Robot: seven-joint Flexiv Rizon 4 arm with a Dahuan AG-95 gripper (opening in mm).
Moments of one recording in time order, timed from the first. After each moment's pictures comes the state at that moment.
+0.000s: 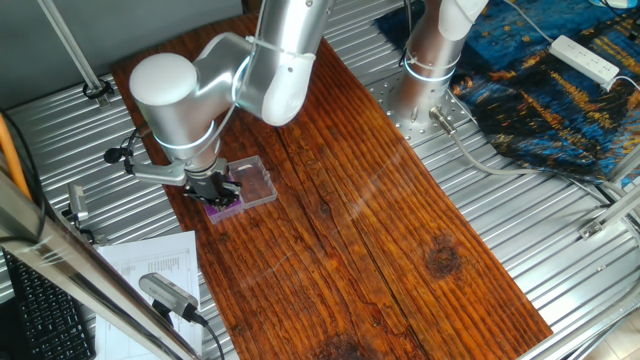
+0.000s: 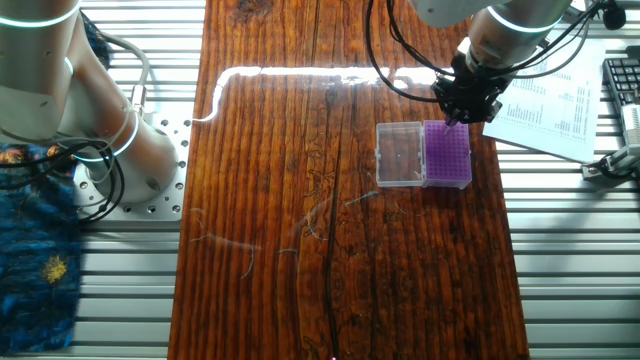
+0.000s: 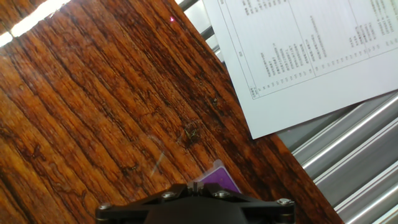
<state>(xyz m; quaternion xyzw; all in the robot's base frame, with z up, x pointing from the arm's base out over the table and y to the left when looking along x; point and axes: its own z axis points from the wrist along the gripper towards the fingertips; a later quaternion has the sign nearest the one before) 0.604 0.072 0.055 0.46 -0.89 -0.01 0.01</state>
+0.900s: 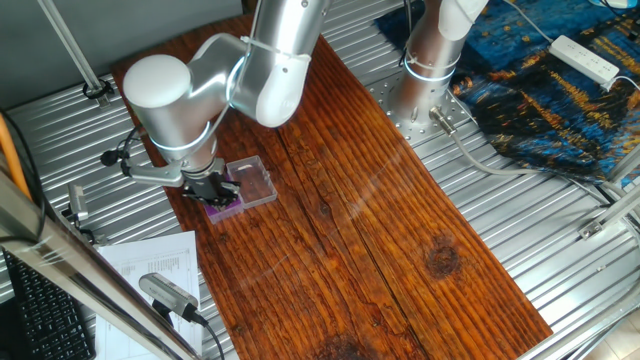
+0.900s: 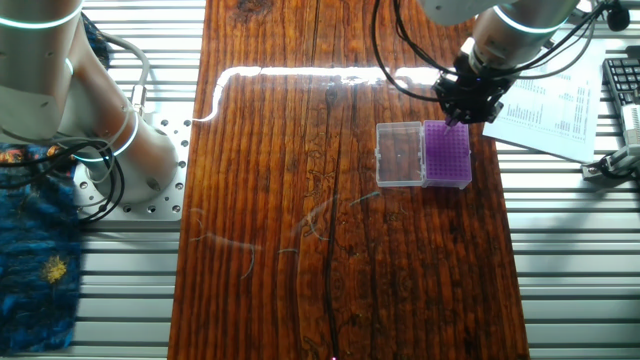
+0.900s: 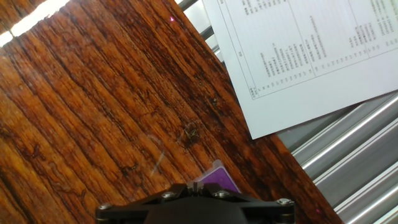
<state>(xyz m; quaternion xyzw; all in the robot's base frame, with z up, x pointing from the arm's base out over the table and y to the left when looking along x) 0.604 0.071 0.057 0.46 -0.89 -0.02 0.02</state>
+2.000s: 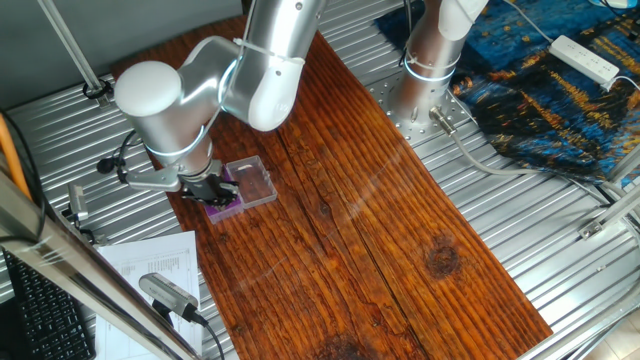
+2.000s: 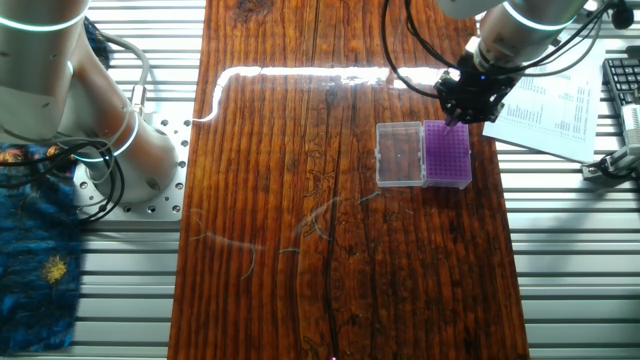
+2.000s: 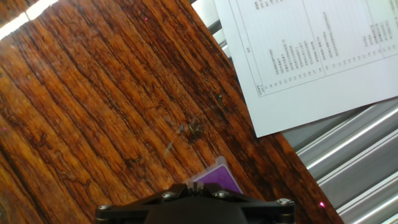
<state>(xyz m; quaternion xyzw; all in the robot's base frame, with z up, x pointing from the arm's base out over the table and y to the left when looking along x) 0.603 0.070 0.057 0.48 -0.88 -0.02 0.04</state>
